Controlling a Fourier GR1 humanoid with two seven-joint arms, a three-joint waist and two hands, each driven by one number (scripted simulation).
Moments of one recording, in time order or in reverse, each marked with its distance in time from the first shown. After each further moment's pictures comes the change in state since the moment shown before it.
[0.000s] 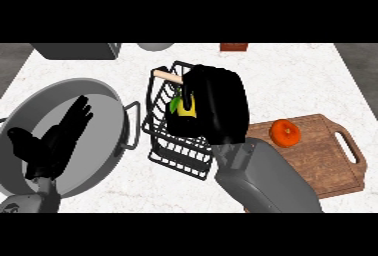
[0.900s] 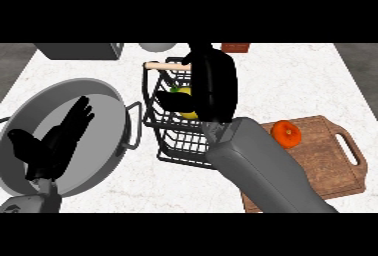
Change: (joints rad) left arm 0.007 -0.013 0.003 -0.016 -0.012 -0.013 0.007; right arm -0.118 -0.003 -0.019 0.190 -0.125 -0.396 -0.075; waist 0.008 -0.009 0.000
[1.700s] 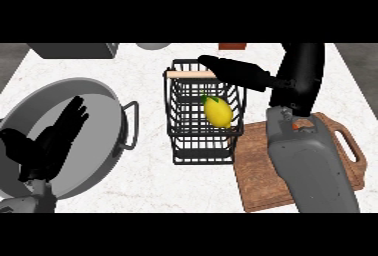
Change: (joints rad) left arm 0.006 0.006 0.027 -0.015 0.002 -0.001 0.021; right arm 0.119 -0.053 -0.284 -0.247 -0.291 -0.162 -0.055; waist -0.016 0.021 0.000
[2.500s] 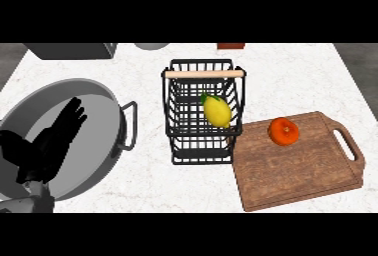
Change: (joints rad) left arm 0.008 -0.005 0.021 0.005 0.004 -0.017 -0.006; right arm 0.357 -0.345 -0.517 -0.323 -0.462 0.279 -0.122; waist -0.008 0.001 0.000
